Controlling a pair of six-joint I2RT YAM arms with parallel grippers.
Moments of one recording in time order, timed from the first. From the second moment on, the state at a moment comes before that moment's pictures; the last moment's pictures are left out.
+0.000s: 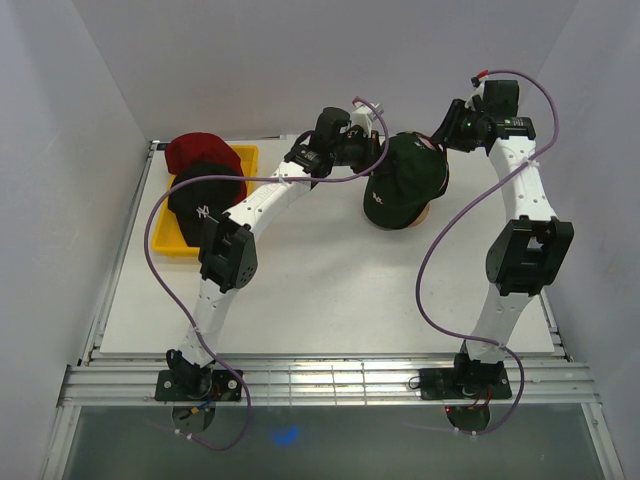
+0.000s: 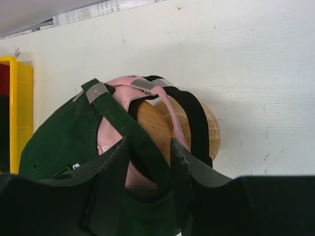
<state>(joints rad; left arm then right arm) -0.63 2.28 2.21 -0.27 0.57 -0.38 -0.02 1.94 1.97 -0.69 -0.33 0.27</state>
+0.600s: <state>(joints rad) -0.63 2.28 2.21 -0.28 0.55 -0.37 -0.01 1.94 1.97 -0.68 -0.28 0.27</state>
